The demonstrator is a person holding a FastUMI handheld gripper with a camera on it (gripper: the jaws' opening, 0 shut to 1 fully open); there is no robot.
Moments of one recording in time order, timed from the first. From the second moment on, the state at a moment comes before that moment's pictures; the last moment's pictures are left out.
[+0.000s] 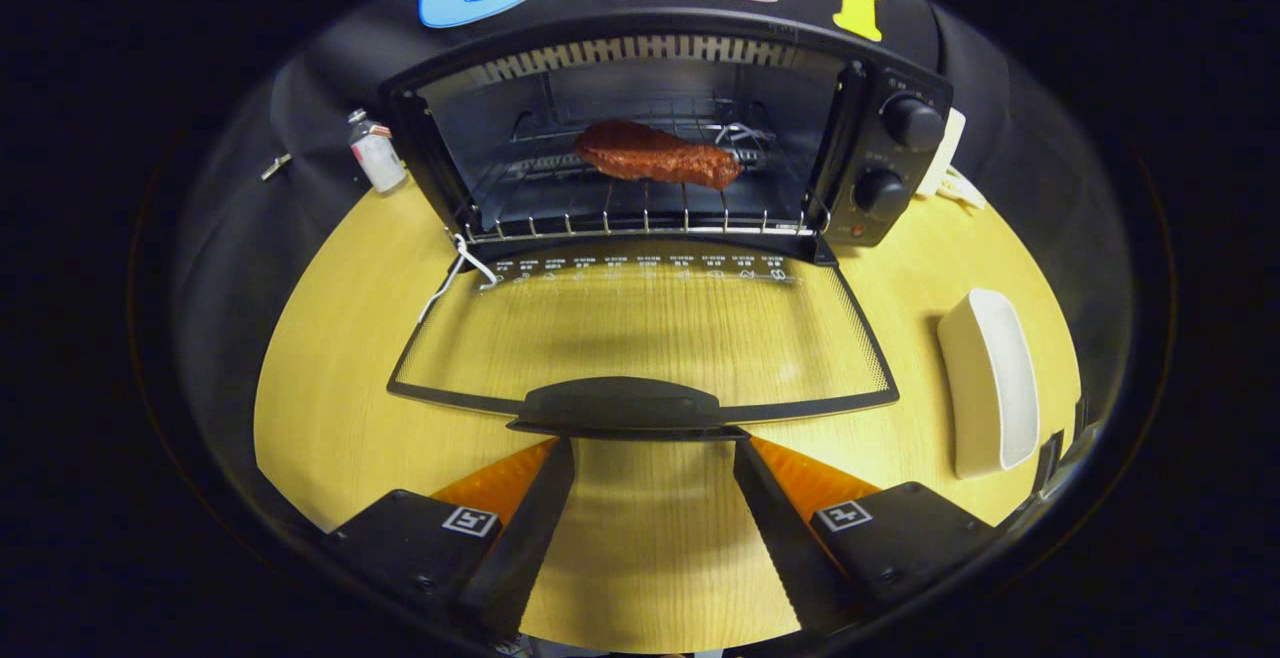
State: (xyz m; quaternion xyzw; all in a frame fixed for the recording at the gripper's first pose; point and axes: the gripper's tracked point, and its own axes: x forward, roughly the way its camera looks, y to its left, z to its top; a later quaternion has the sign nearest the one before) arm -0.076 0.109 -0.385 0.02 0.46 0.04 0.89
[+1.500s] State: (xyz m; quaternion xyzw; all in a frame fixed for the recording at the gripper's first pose) arm -0.029 0.024 -0.103 0.01 0.12 0.03 0.99
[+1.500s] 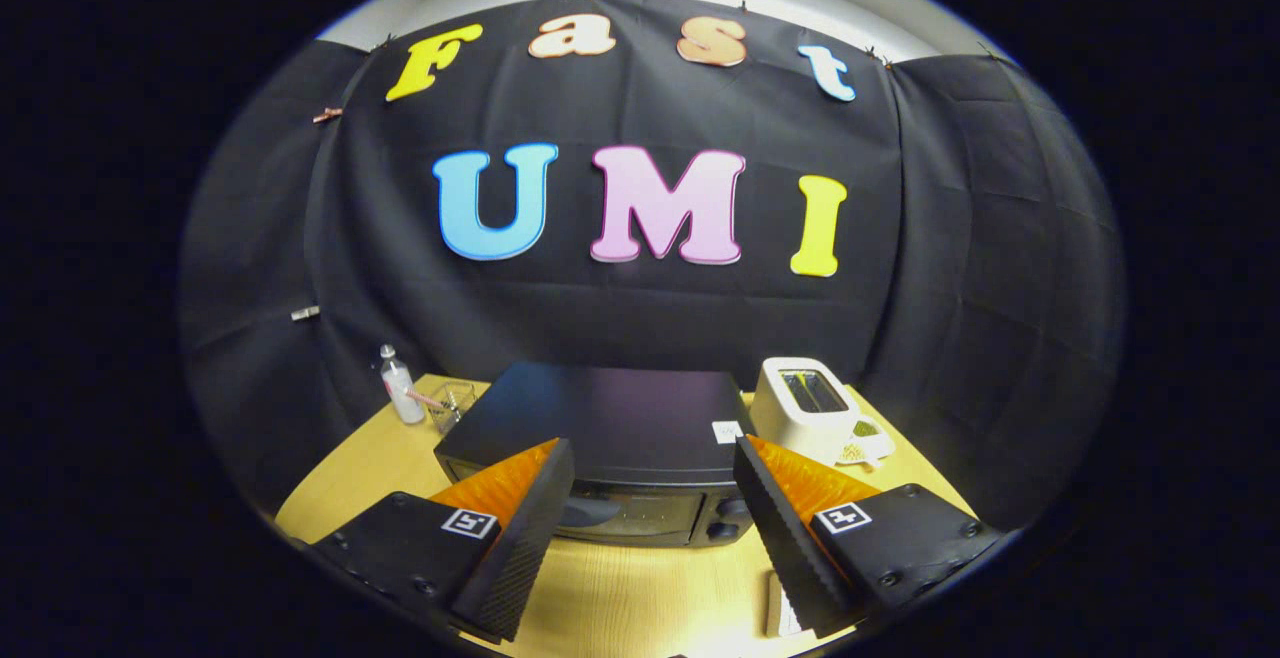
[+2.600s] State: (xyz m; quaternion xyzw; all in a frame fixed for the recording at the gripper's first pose) arm -0.092 -0.021 0.030 0.01 0.01 0.01 1.00
